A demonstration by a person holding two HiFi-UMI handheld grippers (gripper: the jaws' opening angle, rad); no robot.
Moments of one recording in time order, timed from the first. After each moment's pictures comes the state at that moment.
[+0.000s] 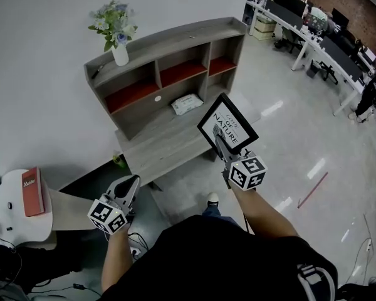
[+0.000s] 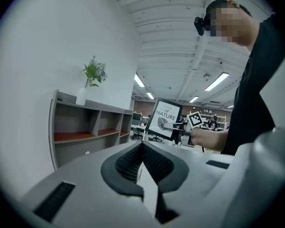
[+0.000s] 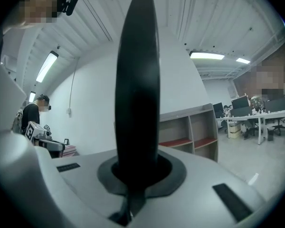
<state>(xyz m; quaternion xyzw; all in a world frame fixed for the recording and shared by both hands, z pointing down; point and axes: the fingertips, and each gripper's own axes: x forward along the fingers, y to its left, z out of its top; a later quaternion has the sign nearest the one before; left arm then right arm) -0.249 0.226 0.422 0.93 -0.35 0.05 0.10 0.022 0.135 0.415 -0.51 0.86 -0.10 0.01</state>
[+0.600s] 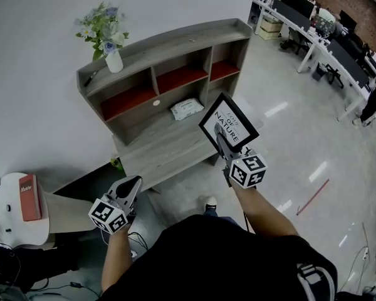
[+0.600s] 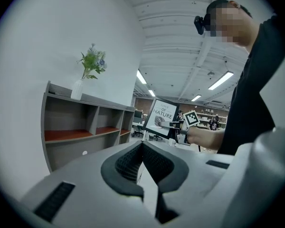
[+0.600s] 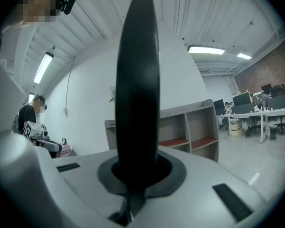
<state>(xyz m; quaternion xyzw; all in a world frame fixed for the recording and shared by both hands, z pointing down) -0.212 0.165 0.435 0.93 -0.36 0.06 0.12 0.056 0.056 0.429 -0.50 0.86 -0.12 0.00</state>
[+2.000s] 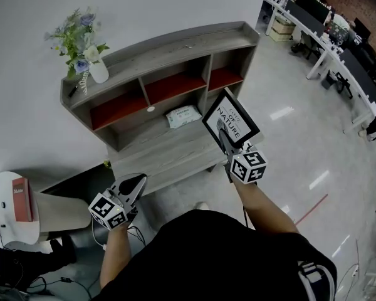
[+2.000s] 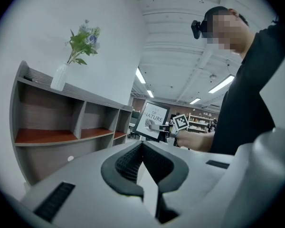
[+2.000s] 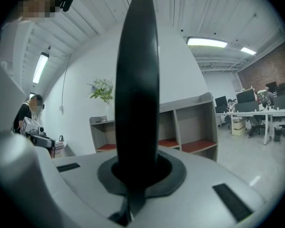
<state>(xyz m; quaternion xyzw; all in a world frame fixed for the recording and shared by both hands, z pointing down) -0.125 0.074 0.443 0.93 -0.33 0.05 0.13 0.123 -0.066 0.456 -0.48 0.87 -0.13 -0.02</state>
